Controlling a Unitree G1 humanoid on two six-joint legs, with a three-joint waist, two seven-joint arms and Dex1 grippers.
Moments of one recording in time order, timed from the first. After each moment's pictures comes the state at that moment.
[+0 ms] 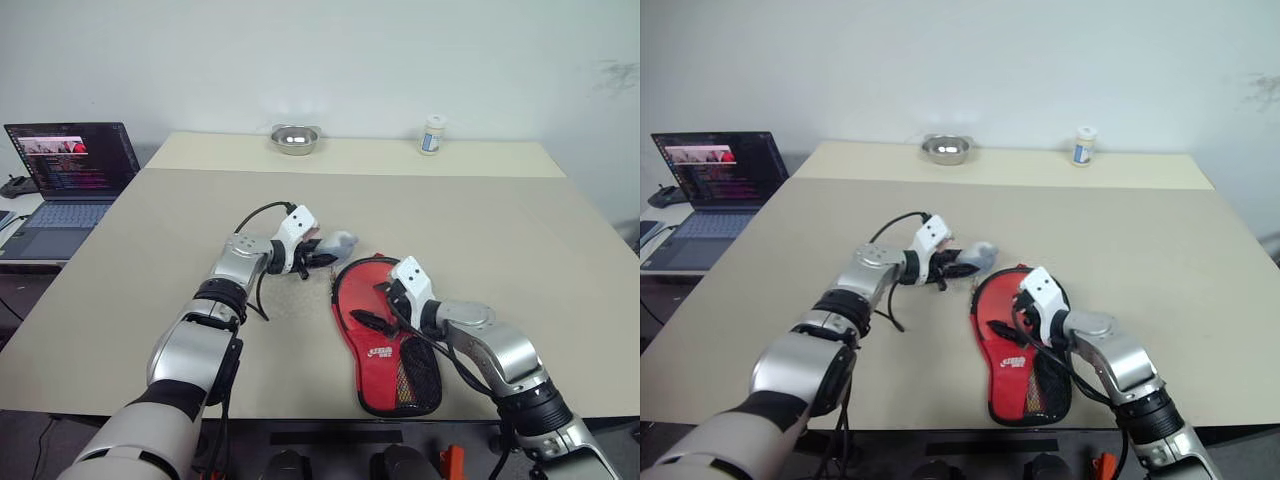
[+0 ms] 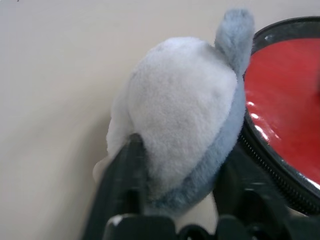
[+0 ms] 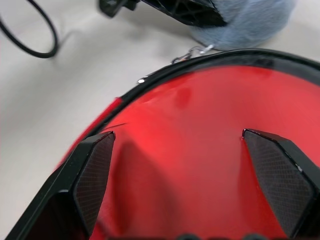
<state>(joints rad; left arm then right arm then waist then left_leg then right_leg) -1.08 0.33 -0.13 1.18 0.02 -0.07 -0.98 -0.45 -0.35 0.26 -0.10 0.25 0.70 0.58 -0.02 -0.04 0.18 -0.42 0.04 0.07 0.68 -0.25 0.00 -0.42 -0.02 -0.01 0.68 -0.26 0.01</state>
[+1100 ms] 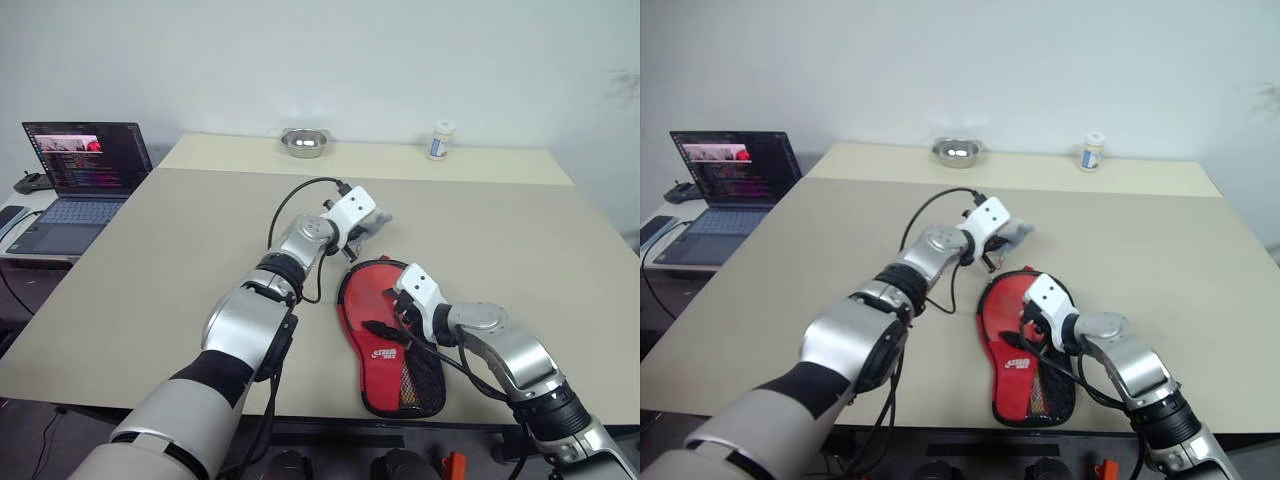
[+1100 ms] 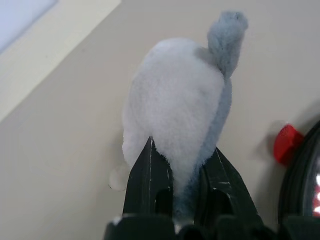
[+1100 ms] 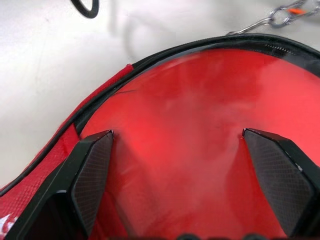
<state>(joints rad) -1.35 0.05 -0.17 1.39 0.29 -0.04 -0.50 -0.39 -0.46 0.30 -0.18 0.18 0.72 0.68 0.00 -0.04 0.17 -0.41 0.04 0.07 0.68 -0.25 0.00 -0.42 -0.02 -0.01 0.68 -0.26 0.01</state>
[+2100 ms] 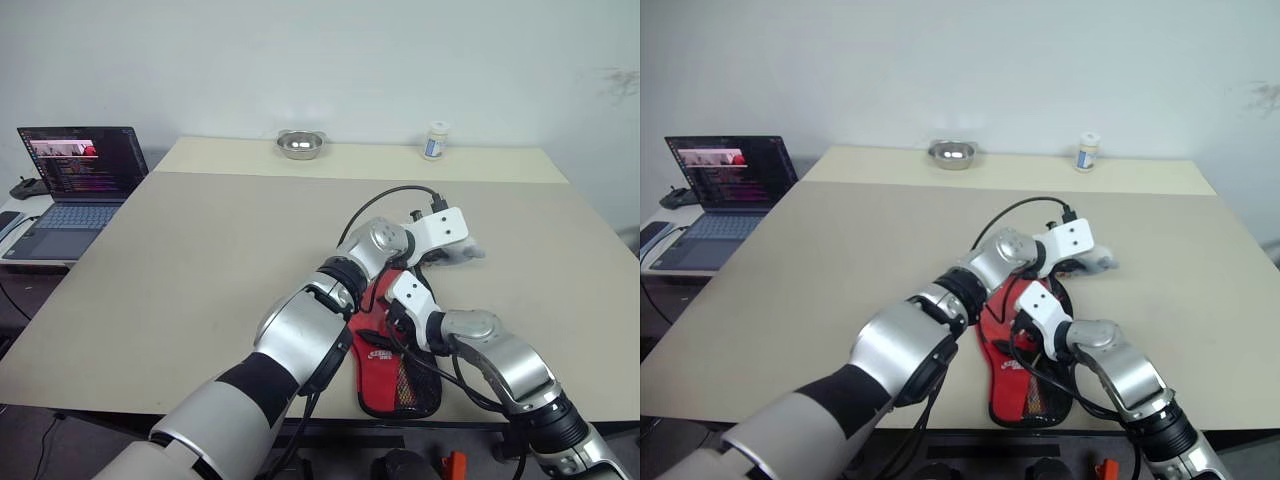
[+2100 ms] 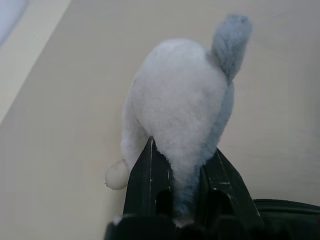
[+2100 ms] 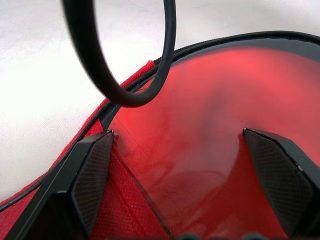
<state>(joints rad) -1.42 -0.18 -0.21 1.41 0.35 -0.12 -0.69 -0.36 -0.43 0.33 -0.25 0.15 0.78 0.65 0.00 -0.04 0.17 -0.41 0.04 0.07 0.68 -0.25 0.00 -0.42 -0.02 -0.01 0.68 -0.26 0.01</state>
